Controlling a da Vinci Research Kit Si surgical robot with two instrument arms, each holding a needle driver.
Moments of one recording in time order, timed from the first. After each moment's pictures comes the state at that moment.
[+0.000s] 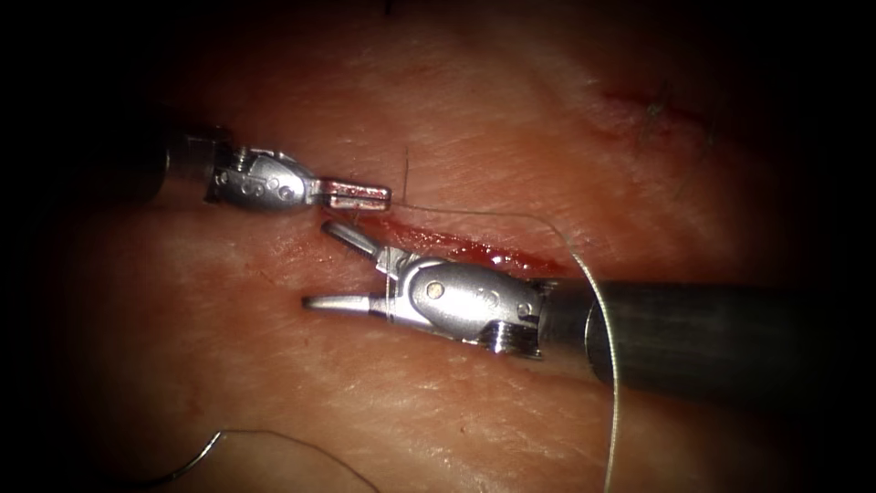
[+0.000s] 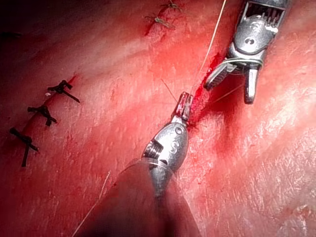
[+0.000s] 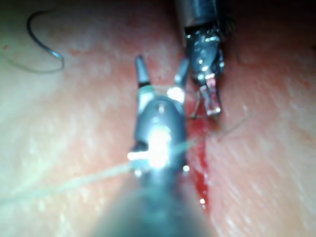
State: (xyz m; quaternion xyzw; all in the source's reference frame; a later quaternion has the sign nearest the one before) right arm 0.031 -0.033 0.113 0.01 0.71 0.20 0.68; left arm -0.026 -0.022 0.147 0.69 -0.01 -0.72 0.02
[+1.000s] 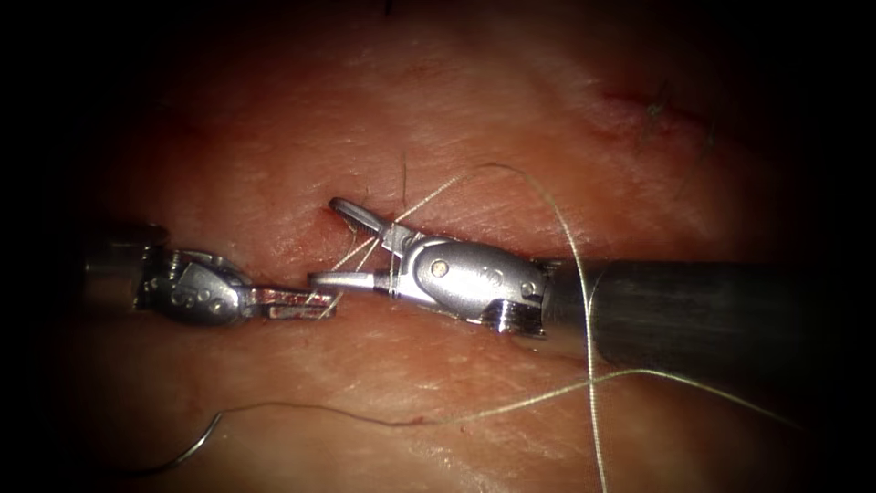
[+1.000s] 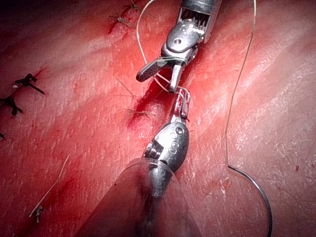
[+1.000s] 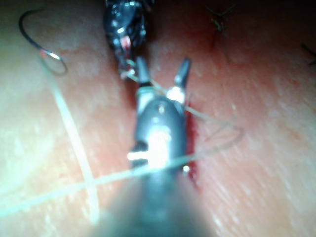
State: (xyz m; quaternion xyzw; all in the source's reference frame) right arm 0.031 -0.031 0.114 -0.01 0.70 0.22 0.68; left arm -0.024 -0.032 0.140 0.71 -0.01 -0.71 -0.01
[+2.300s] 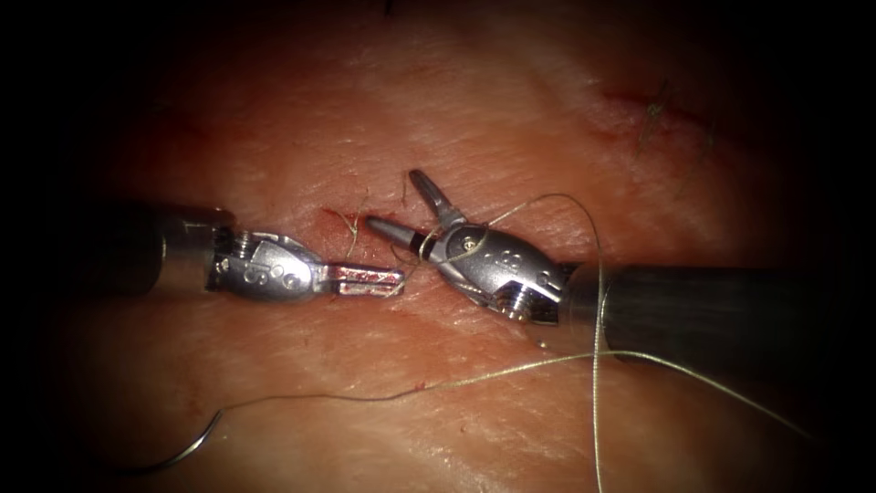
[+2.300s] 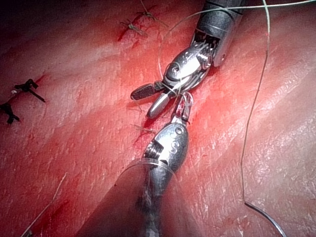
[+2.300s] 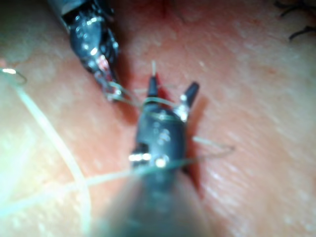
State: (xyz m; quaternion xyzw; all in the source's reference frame) right arm 0.028 -0.031 0.121 -0.07 0.53 0.43 0.73; left arm -0.029 -0.027 0.144 0.69 0.01 -0.72 -0.05
